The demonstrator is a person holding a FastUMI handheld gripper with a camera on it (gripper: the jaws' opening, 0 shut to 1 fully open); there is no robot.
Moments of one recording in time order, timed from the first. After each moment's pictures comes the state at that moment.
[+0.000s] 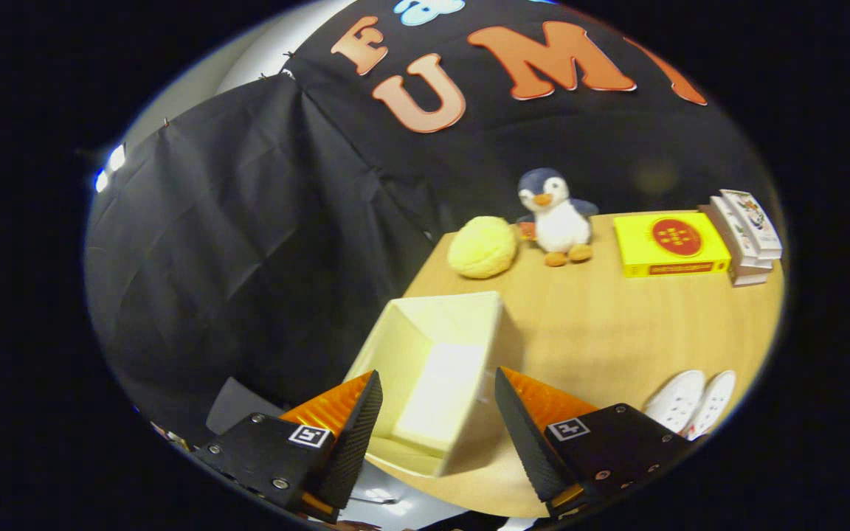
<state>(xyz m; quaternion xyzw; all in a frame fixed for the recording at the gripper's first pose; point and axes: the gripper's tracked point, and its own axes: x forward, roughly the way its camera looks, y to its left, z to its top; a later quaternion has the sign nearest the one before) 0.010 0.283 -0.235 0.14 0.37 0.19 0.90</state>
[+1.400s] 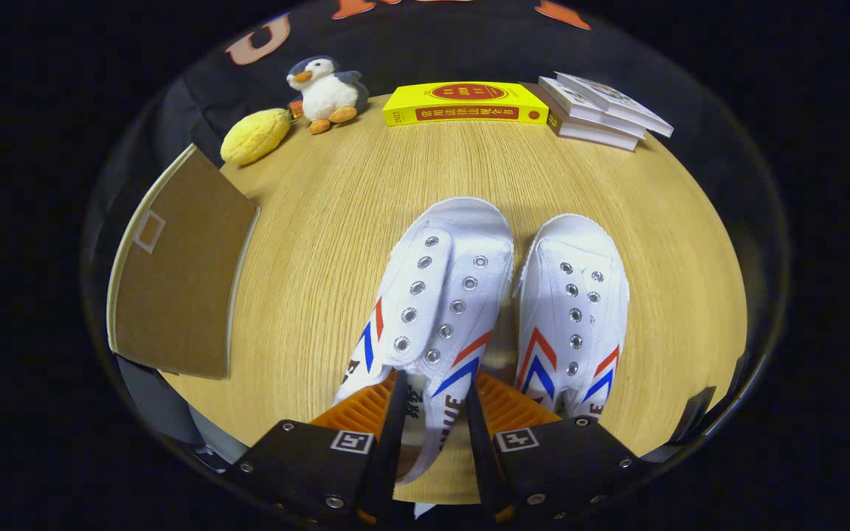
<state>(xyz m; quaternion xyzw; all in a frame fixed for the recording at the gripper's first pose) -0.081 0.098 -0.458 0.09 0.56 -0.02 0.82</state>
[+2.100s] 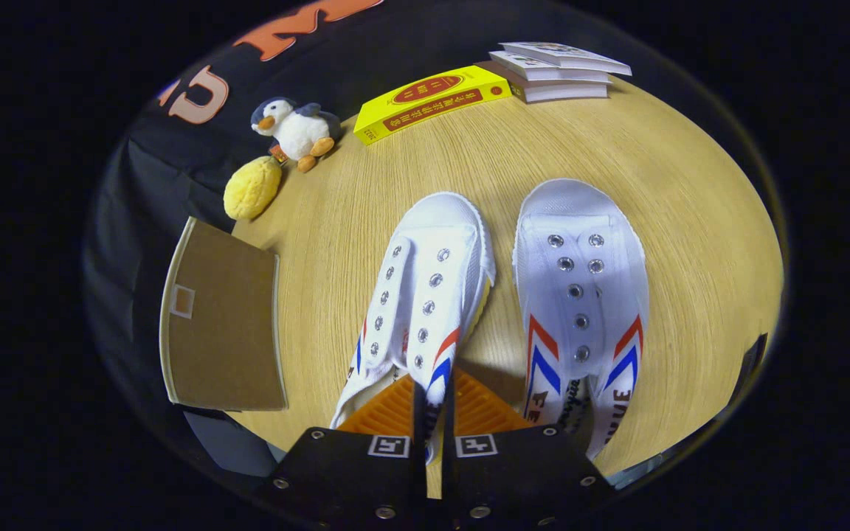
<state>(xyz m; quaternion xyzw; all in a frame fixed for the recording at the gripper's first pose) -0.081 0.096 -0.444 0.26 0.54 -0.02 0.80</state>
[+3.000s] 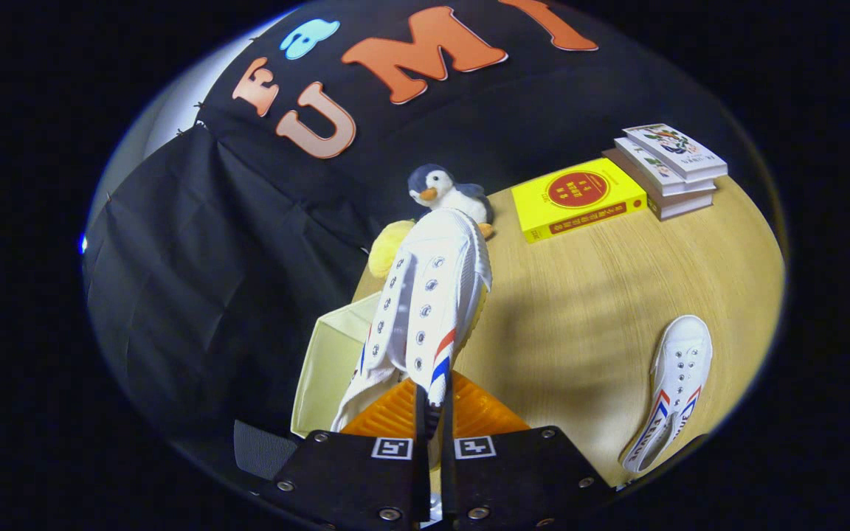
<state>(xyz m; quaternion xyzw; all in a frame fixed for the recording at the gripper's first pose) 0.010 0.231 -0.246 0.26 0.40 0.14 0.87</state>
